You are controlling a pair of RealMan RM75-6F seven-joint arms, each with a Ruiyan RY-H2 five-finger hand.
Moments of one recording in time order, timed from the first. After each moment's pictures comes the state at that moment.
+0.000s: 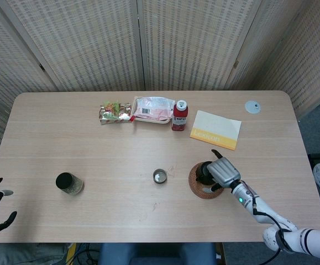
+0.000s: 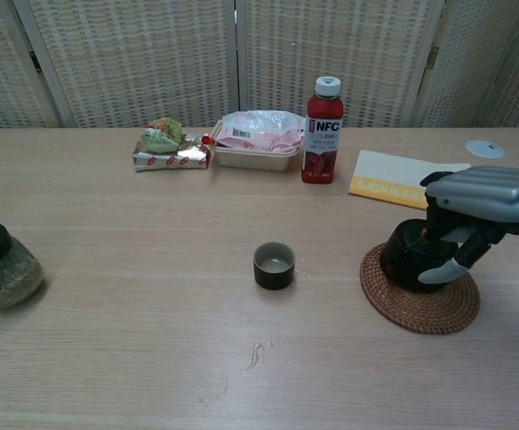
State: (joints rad) left arm 0.03 -1.14 -0.01 -1.55 1.54 1.58 0.05; right arm 0.65 -1.38 0.04 -1.48 -1.28 0.80 -0.29
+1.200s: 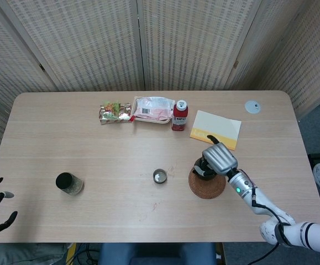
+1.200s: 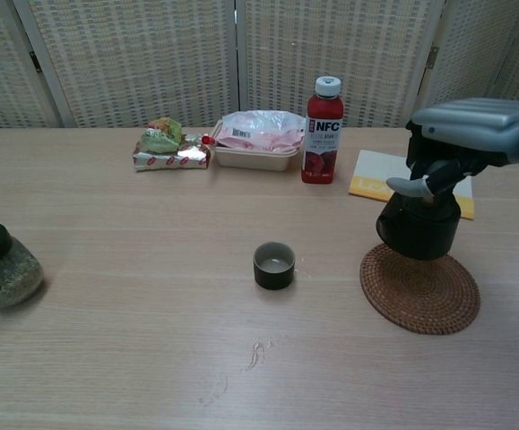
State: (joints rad) left arm 0.03 -1.15 -0.01 -1.55 1.55 1.61 0.05; right arm 0.69 -1.32 0.11 -1.56 -1.27 0.88 -0.28
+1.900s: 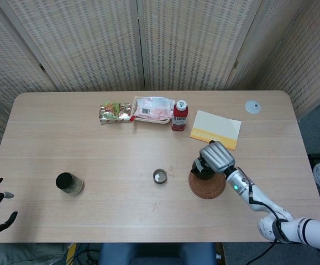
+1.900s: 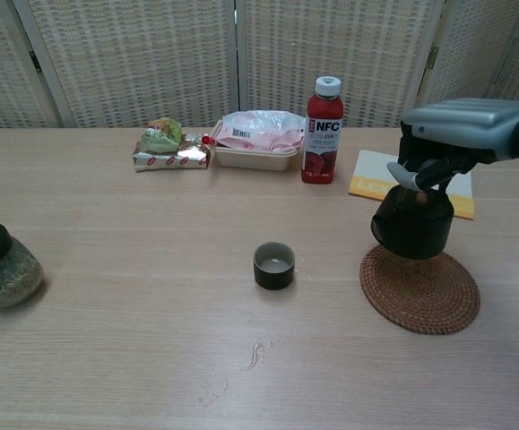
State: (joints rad) left arm 0.03 -1.15 -0.01 -1.55 1.55 1.60 0.06; right arm 0.73 -1.33 0.12 -1.55 -1.26 0.85 -0.26
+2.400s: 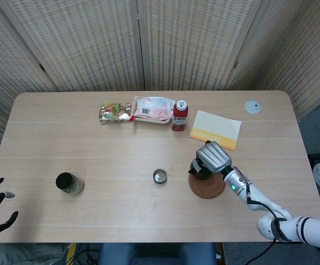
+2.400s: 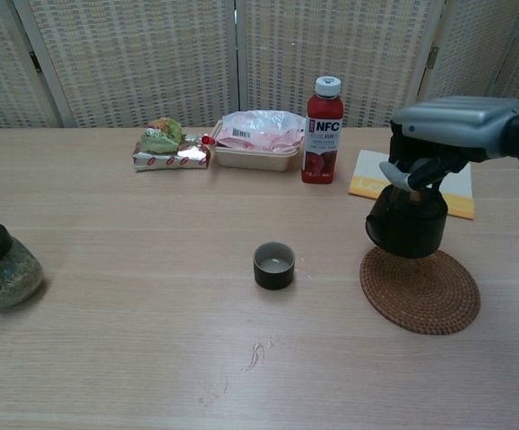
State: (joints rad) left arm 0.03 -1.16 -0.01 -1.55 1.55 1.60 0.06; right arm 0.75 -1.33 0.11 -1.55 -1.29 0.84 -0.25
